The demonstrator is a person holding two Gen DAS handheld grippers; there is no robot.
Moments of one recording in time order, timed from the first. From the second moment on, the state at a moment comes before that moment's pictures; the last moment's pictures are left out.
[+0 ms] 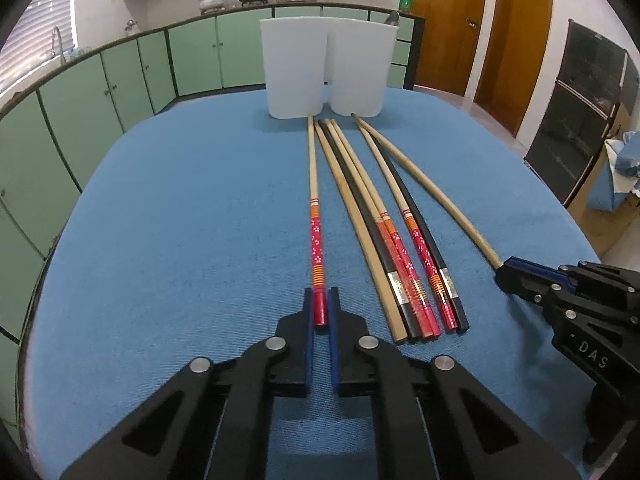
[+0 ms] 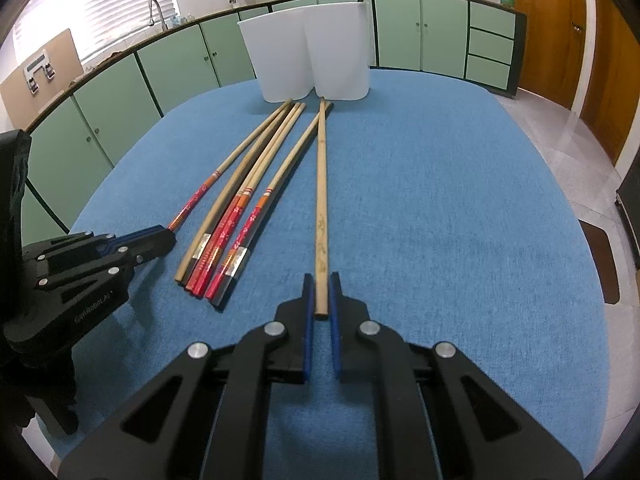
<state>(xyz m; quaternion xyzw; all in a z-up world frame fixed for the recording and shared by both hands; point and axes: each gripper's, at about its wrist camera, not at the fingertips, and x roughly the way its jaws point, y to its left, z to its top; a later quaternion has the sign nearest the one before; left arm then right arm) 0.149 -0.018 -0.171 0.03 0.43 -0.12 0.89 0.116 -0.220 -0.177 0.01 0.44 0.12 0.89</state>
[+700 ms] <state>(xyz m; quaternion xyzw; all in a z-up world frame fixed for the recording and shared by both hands) 0.130 -0.005 -0.054 0.02 0.29 -0.12 0.95 0.121 -0.249 -0.076 0.03 0.34 0.14 0.93</state>
